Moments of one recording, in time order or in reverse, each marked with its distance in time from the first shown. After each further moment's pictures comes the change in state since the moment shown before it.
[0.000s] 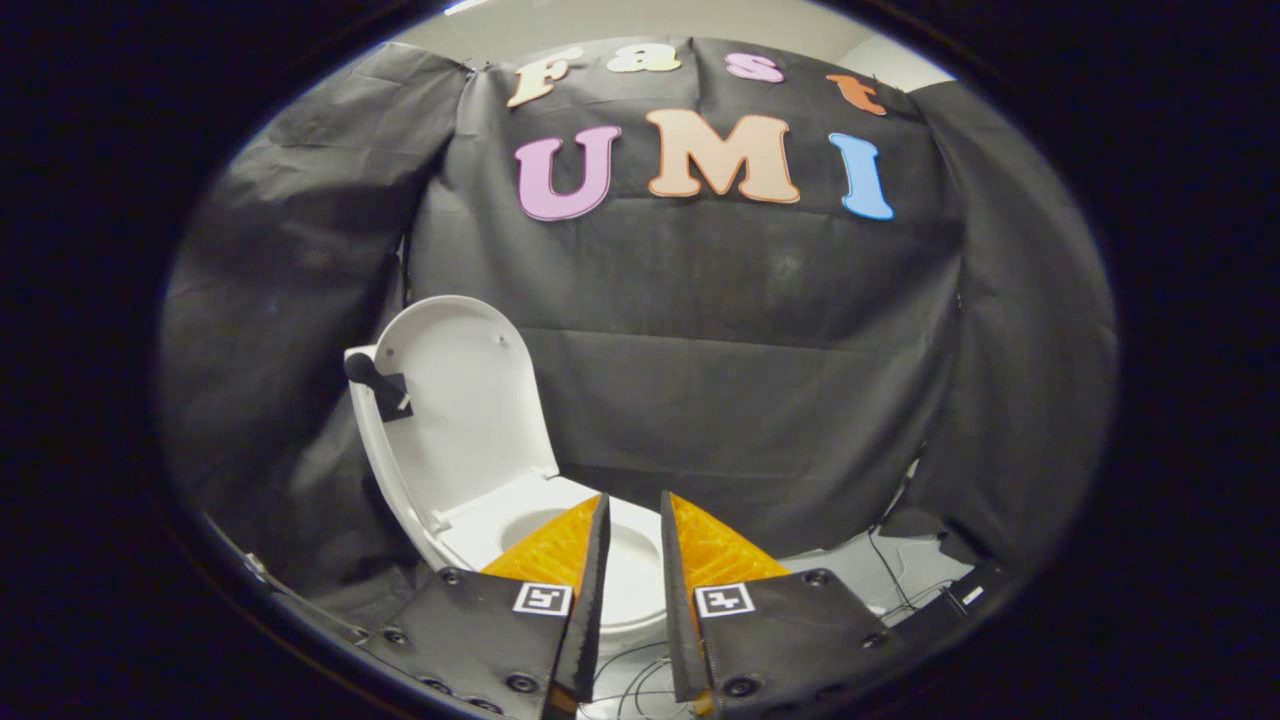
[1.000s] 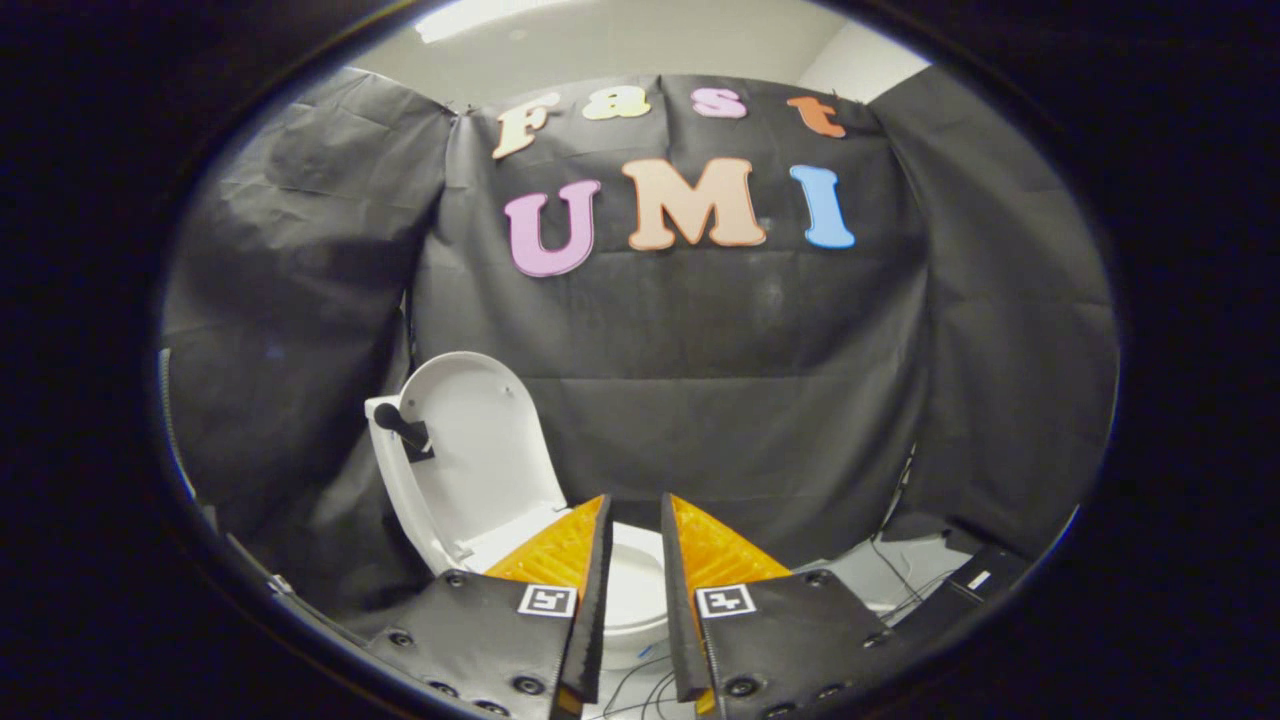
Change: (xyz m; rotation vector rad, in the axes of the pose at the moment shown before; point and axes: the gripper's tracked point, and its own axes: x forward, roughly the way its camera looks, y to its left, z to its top) arm -0.077 -0.005 0.026 0.074 -0.158 -0.020
